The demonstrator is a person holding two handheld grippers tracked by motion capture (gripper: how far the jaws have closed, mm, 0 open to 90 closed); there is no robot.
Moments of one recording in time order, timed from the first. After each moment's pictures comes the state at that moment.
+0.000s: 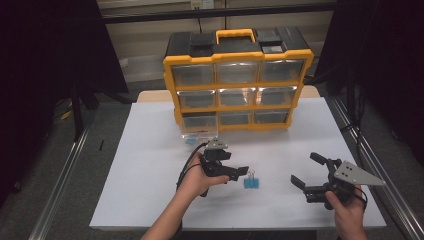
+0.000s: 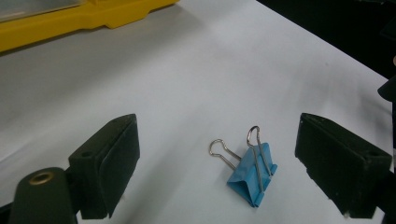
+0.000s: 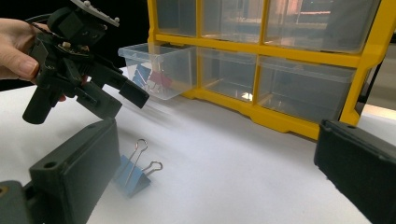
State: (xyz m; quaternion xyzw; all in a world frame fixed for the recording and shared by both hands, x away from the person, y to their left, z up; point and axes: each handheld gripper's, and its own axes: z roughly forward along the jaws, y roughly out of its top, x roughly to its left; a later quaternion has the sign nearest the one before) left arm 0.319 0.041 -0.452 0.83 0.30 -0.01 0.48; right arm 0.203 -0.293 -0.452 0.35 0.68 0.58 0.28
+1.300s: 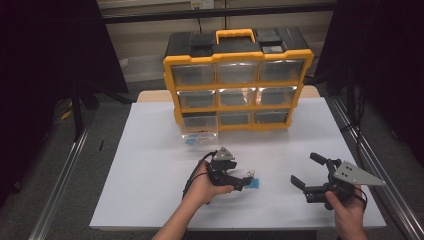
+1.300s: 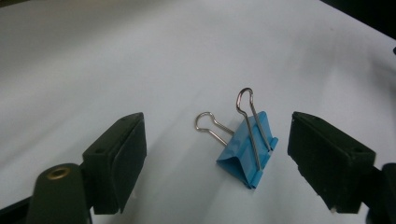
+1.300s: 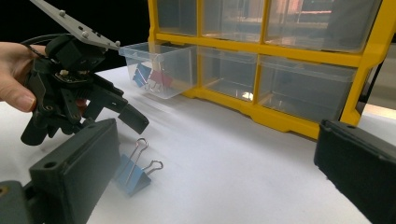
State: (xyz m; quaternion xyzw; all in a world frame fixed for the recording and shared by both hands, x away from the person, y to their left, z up) left arm 0.304 0.027 -0.475 0.85 0.27 0.00 0.45; right arm 0.202 -0.293 -0.452 0.35 0.68 0.58 0.28
